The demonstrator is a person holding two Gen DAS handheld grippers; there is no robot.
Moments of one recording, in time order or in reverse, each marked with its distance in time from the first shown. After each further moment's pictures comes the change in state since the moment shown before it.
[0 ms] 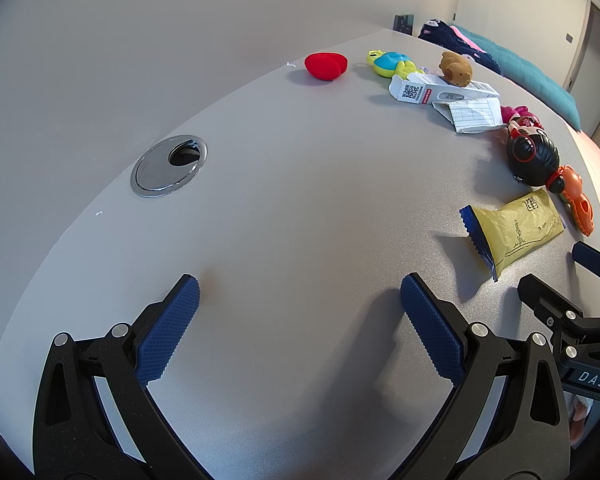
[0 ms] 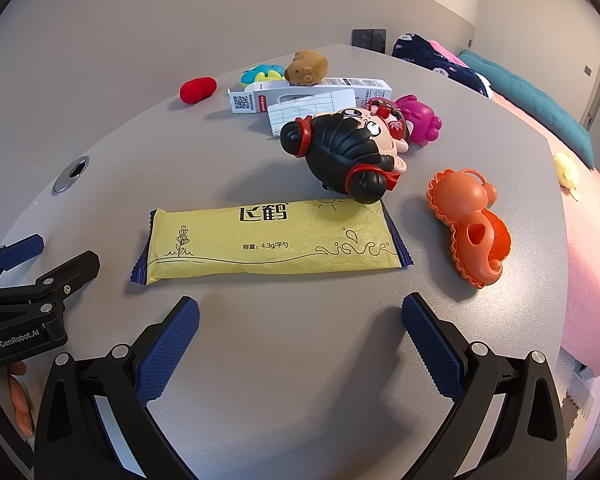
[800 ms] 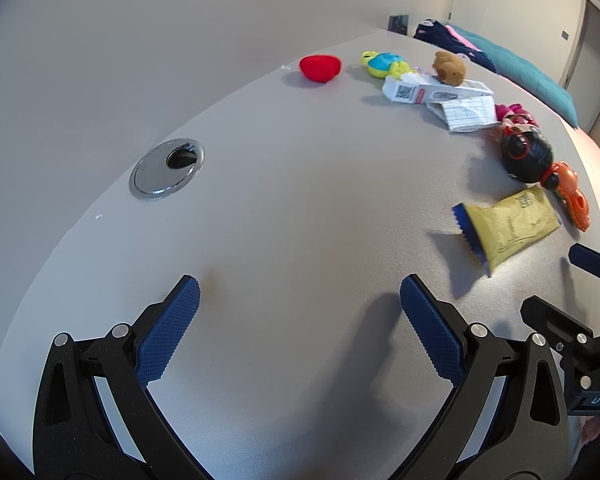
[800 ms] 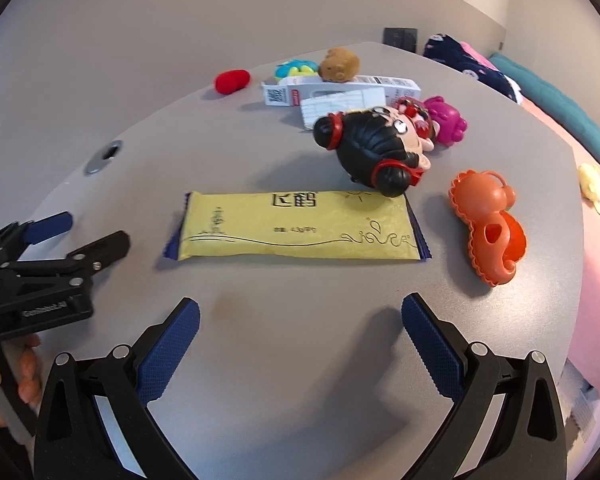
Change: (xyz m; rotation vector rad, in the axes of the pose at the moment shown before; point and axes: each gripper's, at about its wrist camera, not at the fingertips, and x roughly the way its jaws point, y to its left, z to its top) left arm -0.006 -0.005 0.000 0.022 -0.013 -0.013; right arm -0.012 0.000 -0.002 -0.072 0.021 0.110
